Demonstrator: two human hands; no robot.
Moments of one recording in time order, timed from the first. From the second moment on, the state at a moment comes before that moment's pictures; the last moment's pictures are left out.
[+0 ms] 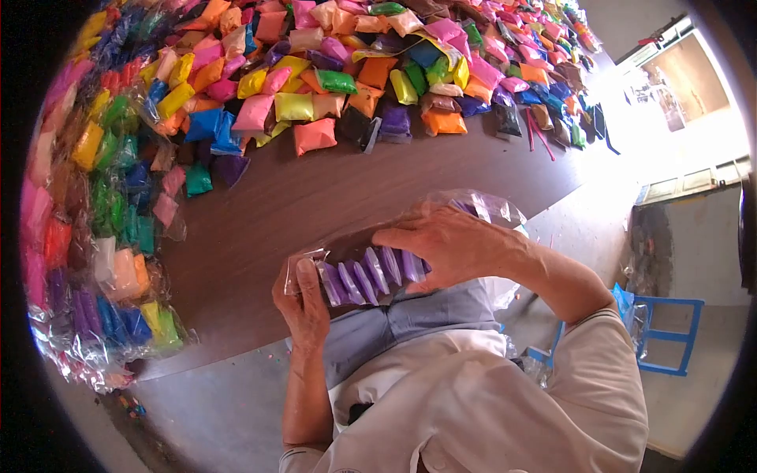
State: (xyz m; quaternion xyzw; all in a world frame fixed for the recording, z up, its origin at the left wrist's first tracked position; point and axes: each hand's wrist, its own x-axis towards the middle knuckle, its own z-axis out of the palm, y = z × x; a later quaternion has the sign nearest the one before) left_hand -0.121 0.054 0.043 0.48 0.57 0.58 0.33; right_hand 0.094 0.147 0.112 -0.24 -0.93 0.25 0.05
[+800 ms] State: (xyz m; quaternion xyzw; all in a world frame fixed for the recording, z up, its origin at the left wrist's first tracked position) left_hand -0.126 0.050 0.035 0.47 0.58 0.57 0.34; right_hand 0.120 0.141 0.151 -0.32 -0.90 0.29 -0.01
